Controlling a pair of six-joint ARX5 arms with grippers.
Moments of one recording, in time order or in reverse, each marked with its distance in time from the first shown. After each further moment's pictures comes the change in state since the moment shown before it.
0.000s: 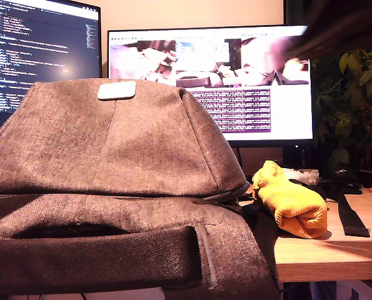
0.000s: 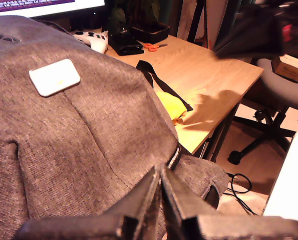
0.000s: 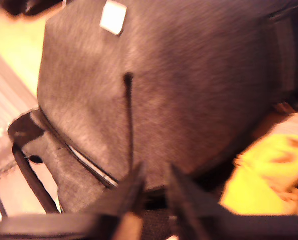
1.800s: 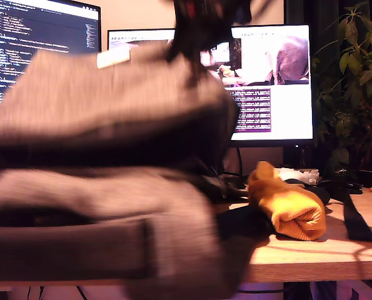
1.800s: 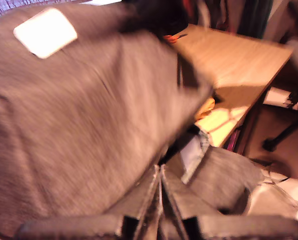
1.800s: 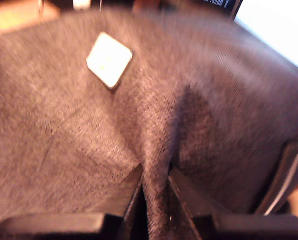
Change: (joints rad) left arm -0.035 0.001 0.000 0.000 -0.143 0.098; right arm 0.173 0.556 0.577 0.026 0.249 -0.134
